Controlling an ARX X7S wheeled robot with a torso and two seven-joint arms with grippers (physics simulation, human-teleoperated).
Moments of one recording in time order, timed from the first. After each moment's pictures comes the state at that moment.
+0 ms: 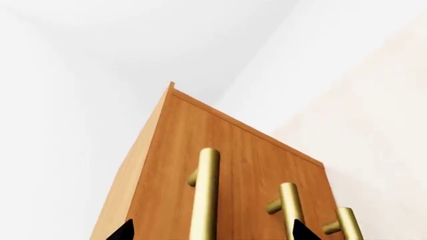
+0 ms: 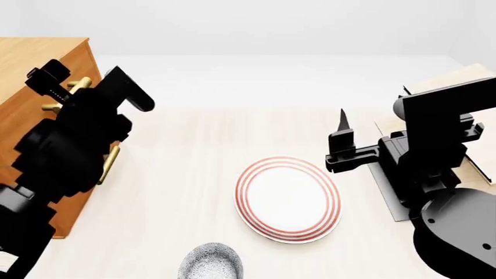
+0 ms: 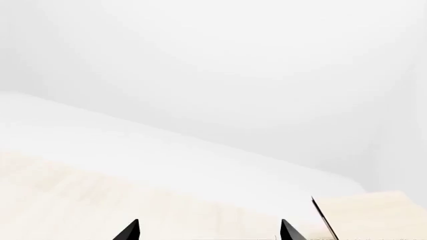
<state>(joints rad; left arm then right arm) -1.24 -0.52 0.91 -0.43 -0.01 -0.95 -0.04 0.73 0.66 -0.17 -0.70 1.01 1.13 0.66</state>
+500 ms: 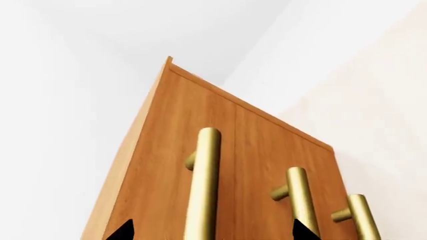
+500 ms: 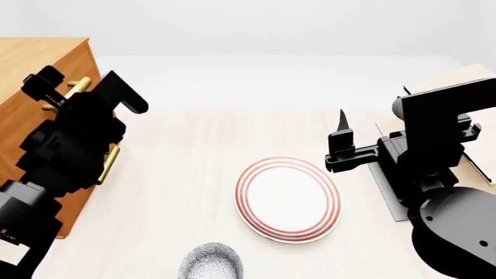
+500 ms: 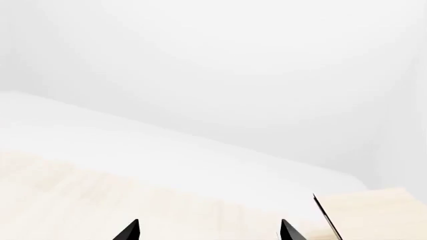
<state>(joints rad) -1.26 -0.47 0.91 -0.63 0.00 -0.87 -0.06 0.73 0.66 -0.18 -0.68 1.00 1.11 0.65</state>
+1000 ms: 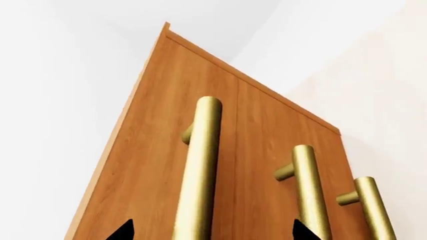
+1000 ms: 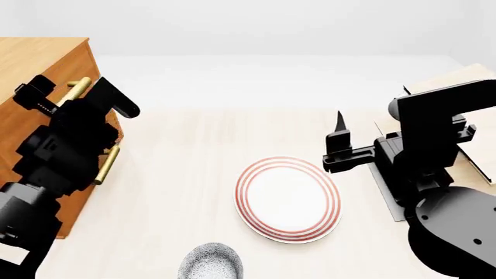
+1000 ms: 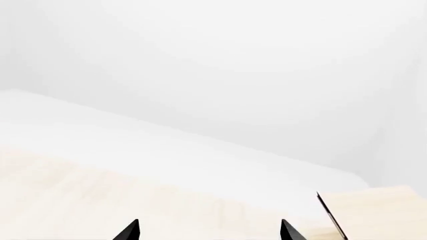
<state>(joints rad) -1.25 -0.46 0.89 -0.75 -0.01 -0.81 -0.08 0.72 0.66 -0.20 -0.67 0.99 1.10 0.65</state>
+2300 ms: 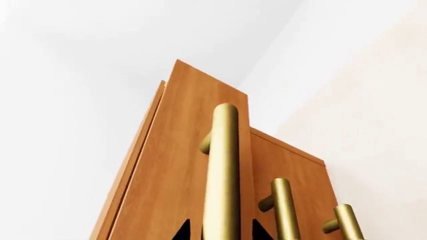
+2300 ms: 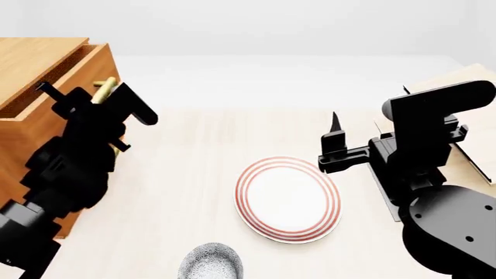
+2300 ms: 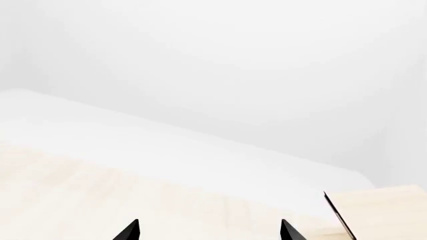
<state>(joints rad) -1.16 -0.51 0.90 -0.45 0.04 -0.87 -0.09 0.73 0.65 -0.23 -0.65 0.99 1.07 0.65</state>
